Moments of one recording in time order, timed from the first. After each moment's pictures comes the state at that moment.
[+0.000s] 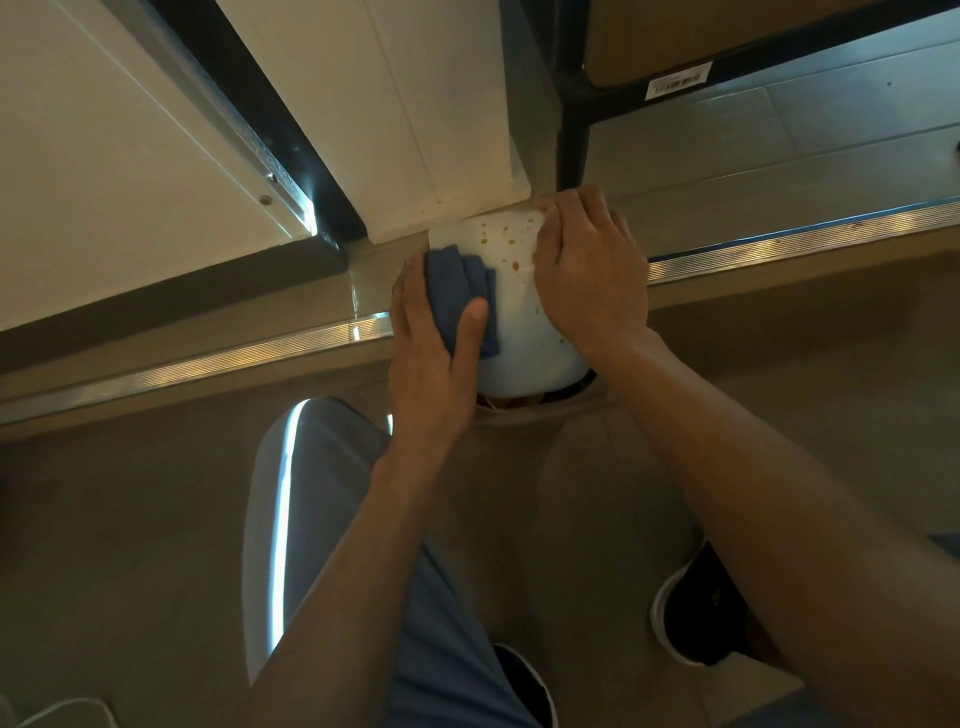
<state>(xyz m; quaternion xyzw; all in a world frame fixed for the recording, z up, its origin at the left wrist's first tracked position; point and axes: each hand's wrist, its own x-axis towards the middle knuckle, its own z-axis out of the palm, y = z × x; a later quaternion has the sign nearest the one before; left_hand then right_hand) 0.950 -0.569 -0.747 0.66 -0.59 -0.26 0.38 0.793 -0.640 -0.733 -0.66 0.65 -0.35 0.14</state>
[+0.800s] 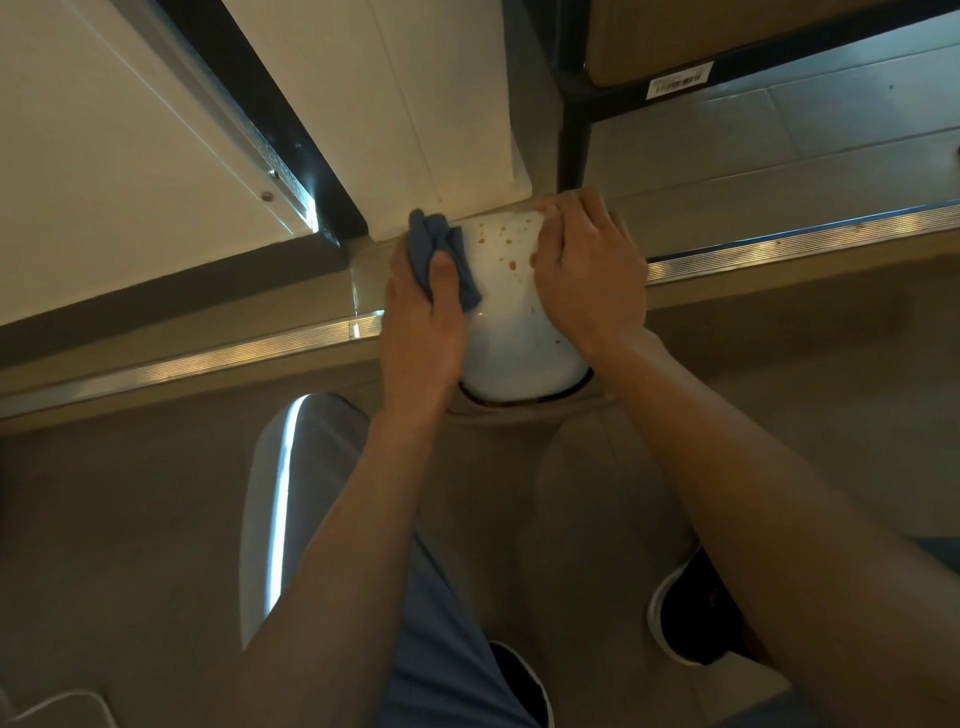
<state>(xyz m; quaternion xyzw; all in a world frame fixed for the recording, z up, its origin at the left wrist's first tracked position) 0.949 -0.600 -0.736 0.70 -0.53 -0.27 0.40 0.793 -0.640 -0.735 -0.65 0.65 -0.36 0.16</state>
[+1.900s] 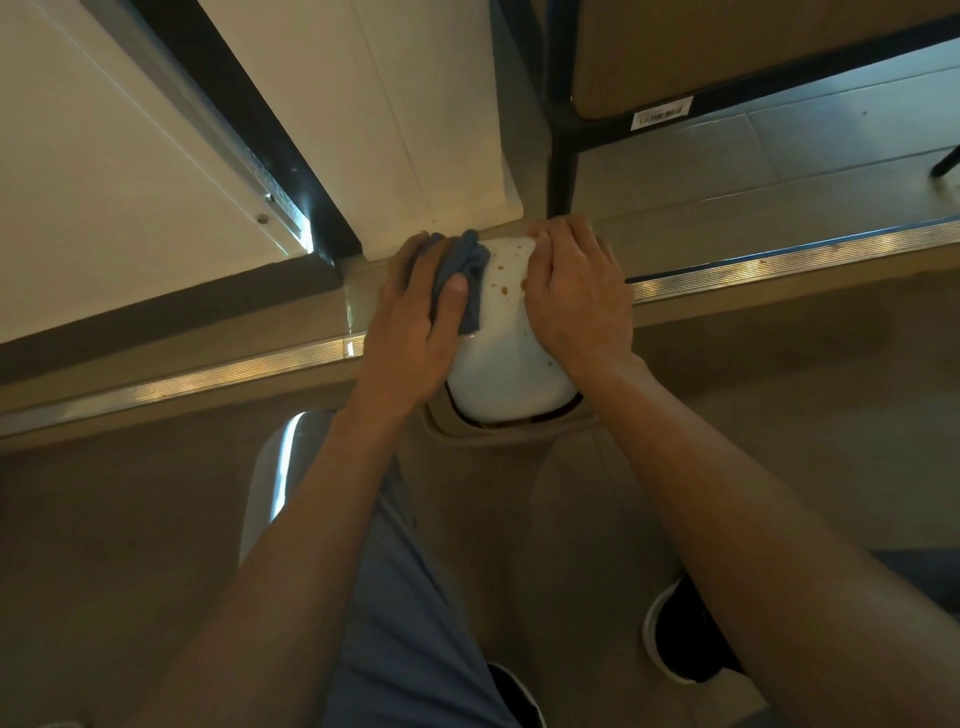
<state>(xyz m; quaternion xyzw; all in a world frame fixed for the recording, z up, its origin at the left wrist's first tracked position) 0.970 -0.615 -0.728 0.61 -0.71 -0.20 0.30 0.794 -0.639 -0.732 -0.65 0.65 -0.36 0.18</state>
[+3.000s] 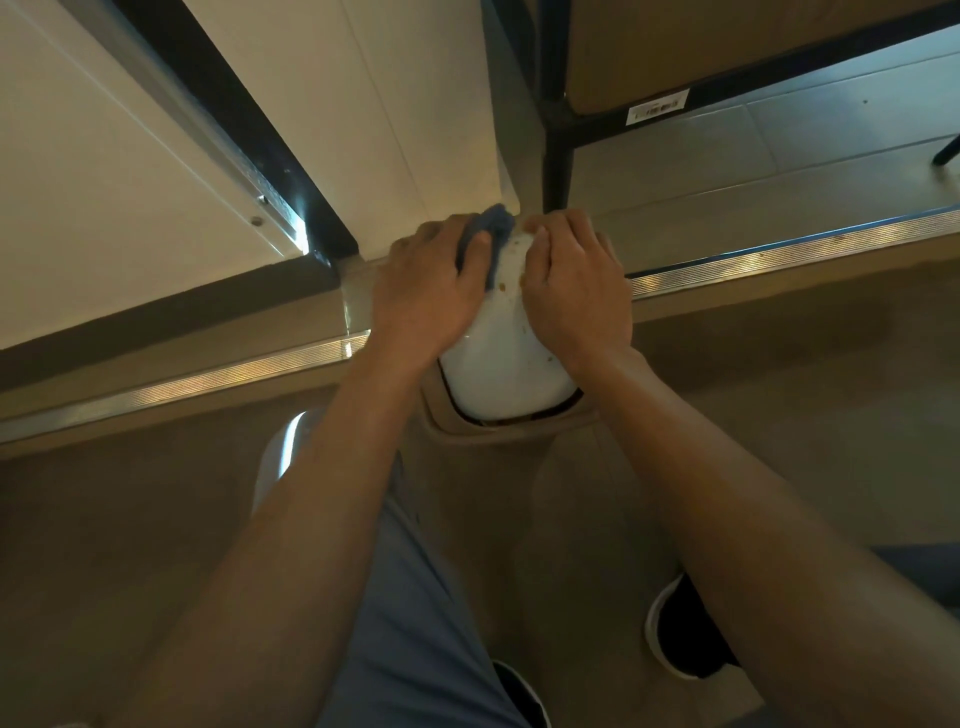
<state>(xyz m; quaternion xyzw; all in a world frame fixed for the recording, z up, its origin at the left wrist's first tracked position) 0.946 -0.660 -0.708 0.65 -0.72 -0.15 0.17 0.794 -0.643 -0.733 -0.64 0.66 -0.35 0.18</state>
